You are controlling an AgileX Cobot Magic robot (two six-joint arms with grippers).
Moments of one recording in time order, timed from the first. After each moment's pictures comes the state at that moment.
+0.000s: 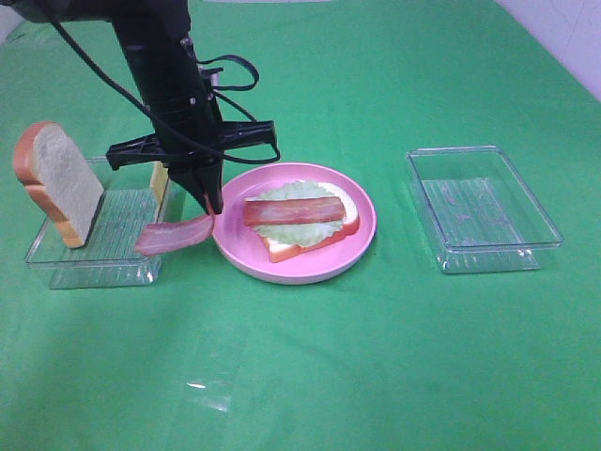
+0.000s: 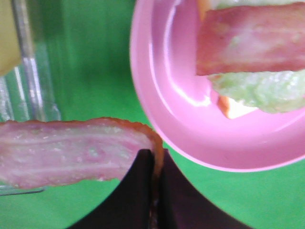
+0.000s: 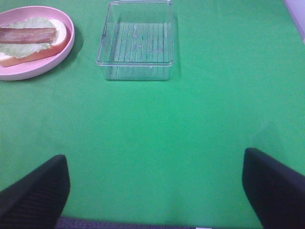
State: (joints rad) left arm -0.45 2.22 -1.86 -0.22 1.22 -0.43; right arm 0.11 0.00 -0.45 0.00 1.11 0.01
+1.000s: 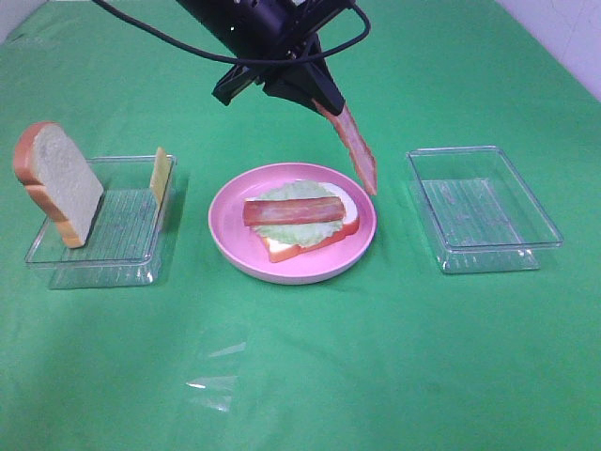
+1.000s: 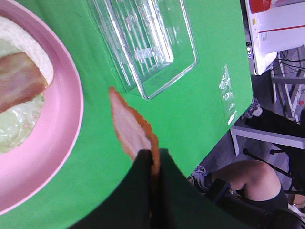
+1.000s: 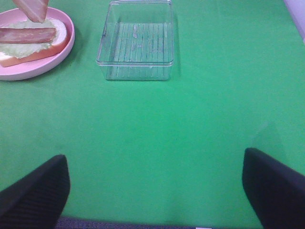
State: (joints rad) left arm -0.45 2.24 -2.07 -0.75 1.16 -0.01; right arm 0.11 0.00 -0.45 0.00 1.11 0.01
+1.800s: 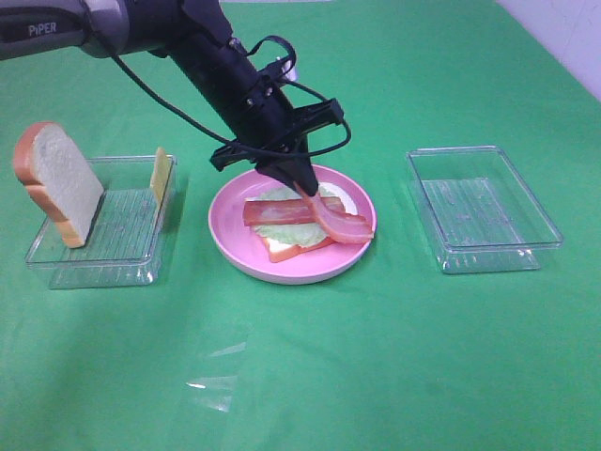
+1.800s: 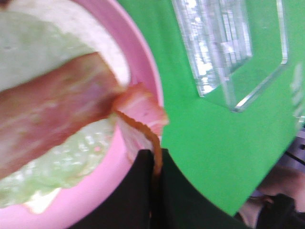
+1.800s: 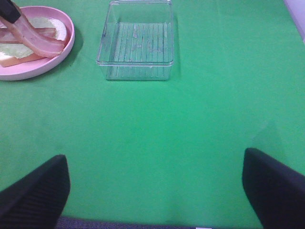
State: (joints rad) left arm -0.45 2.42 -2.07 -0.61 1.12 0.00; right arm 0.11 0.00 -0.45 0.00 1.11 0.01
